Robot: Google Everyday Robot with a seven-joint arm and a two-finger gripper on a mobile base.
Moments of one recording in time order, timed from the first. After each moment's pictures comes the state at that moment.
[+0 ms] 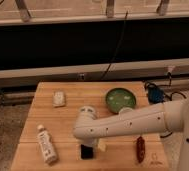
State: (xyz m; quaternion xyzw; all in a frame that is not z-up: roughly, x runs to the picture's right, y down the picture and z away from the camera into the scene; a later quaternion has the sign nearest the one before) arm -0.015 0.298 0.749 -0.29 -0.18 -0.54 0.77
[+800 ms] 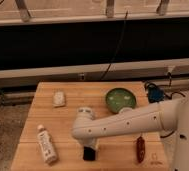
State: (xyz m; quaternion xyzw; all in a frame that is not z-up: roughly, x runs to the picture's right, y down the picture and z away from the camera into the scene) arm -0.022 0.301 0.757 -0.29 -0.18 -0.55 0.76
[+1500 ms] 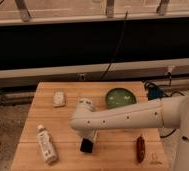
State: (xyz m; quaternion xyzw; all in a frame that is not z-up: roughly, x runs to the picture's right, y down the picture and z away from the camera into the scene) arm -0.029 0.259 0.756 -0.27 -0.17 -0.54 0.77
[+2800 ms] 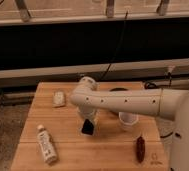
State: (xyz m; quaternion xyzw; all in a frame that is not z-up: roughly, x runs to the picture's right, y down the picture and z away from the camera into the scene) arm -0.021 0.167 0.771 -0.27 -0.16 -0.53 0.78
